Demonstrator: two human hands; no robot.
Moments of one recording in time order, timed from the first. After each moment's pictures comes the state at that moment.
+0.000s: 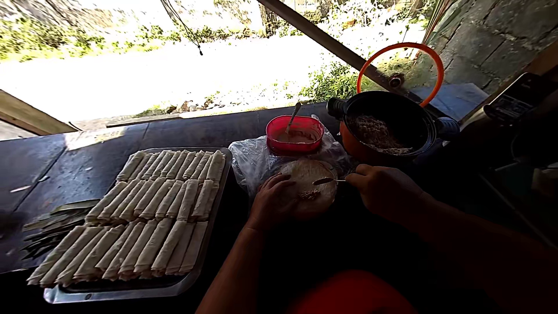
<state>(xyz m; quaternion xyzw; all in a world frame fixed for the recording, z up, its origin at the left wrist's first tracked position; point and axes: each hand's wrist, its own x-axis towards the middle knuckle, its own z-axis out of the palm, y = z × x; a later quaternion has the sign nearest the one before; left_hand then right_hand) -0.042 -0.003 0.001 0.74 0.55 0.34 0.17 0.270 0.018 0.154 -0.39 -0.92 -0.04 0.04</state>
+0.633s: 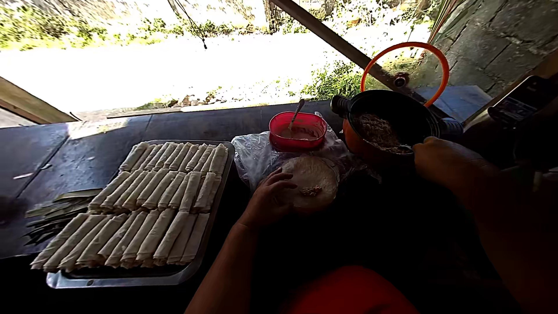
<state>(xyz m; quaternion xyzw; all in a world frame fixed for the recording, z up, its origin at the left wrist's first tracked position) -0.055 -0.011 0.012 0.76 0.50 0.35 0.24 0.327 0.066 0.199 -0.70 -0.67 0.00 -0.23</state>
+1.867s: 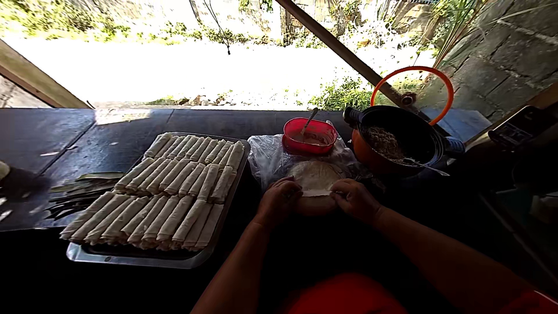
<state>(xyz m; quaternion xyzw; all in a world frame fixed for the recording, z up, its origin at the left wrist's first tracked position) -0.048 -0.014 -0.002 0.72 0.55 0.38 0.20 0.235 0.041 0.050 -0.38 -0.88 0.20 0.20</state>
